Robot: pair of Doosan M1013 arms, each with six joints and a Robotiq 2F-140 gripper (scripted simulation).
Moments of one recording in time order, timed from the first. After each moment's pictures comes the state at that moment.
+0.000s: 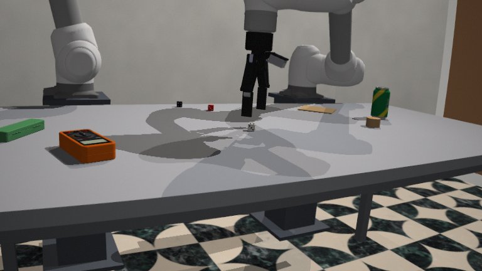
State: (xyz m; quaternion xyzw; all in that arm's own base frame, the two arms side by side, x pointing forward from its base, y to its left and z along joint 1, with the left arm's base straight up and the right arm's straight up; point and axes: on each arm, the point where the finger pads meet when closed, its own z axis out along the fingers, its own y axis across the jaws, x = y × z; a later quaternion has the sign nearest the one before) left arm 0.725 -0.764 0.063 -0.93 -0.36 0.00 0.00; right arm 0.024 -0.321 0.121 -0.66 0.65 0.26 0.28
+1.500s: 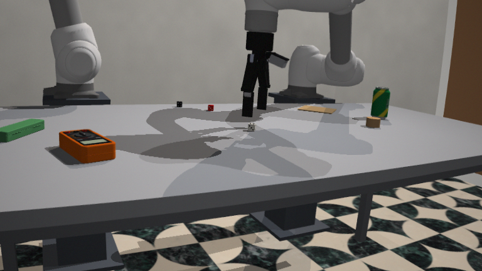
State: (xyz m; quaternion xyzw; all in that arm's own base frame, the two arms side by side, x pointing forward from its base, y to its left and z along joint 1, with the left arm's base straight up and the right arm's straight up) left arm 0.728 -0.764 0.063 -0.93 -0.36 0.00 0.00; right arm 0.024 -0.321 0.121 -0.66 0.65 0.26 0.28
